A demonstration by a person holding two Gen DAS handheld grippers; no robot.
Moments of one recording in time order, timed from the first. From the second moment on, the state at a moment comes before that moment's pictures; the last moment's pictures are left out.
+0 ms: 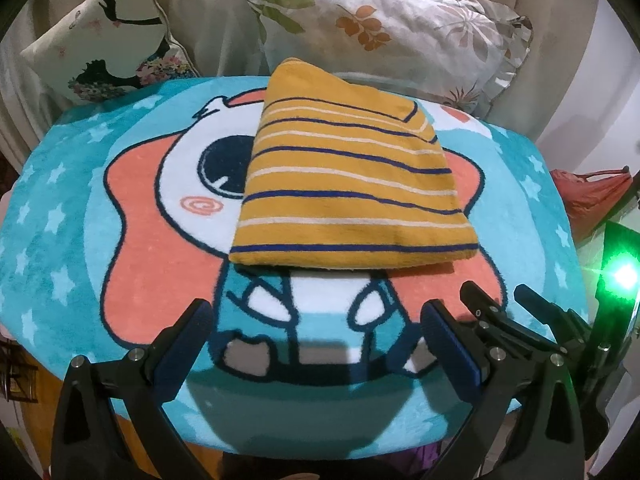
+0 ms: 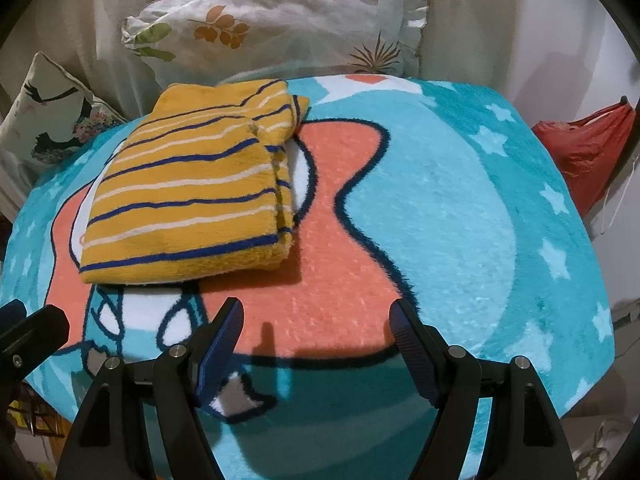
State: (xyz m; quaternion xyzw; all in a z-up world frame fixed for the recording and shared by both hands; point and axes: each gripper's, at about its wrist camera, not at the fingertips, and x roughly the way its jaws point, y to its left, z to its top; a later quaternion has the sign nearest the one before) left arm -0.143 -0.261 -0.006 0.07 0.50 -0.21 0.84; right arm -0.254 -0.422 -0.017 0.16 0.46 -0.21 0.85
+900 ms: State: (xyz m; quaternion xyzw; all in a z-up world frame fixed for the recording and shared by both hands) left arm -0.138 -0.259 -0.019 0.05 0.53 -0.20 0.82; right arm -0.258 -0.422 -0.016 0.16 0.46 -0.21 0.85
